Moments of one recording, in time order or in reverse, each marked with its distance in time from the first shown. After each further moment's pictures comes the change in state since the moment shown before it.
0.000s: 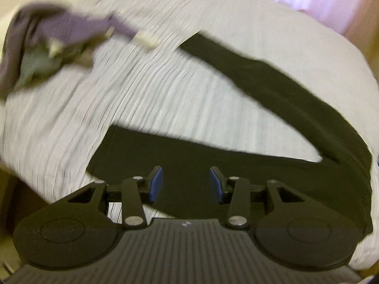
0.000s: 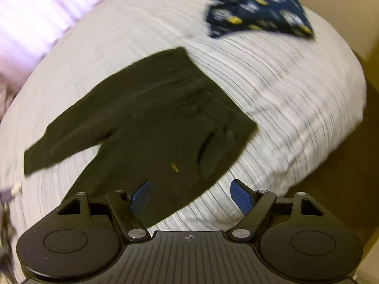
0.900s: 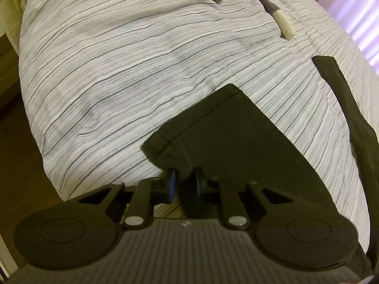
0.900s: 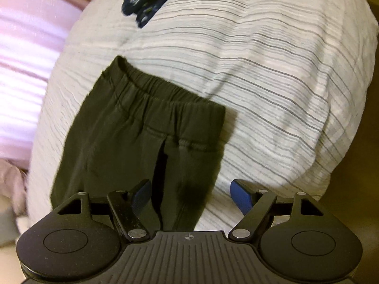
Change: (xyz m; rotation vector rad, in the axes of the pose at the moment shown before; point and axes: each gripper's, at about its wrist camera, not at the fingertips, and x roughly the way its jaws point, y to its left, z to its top) left arm 0.153 0.145 -0.033 -0.514 -0.024 0.127; right arm 0.127 -0.121 0.013 0.386 -0.043 0.234
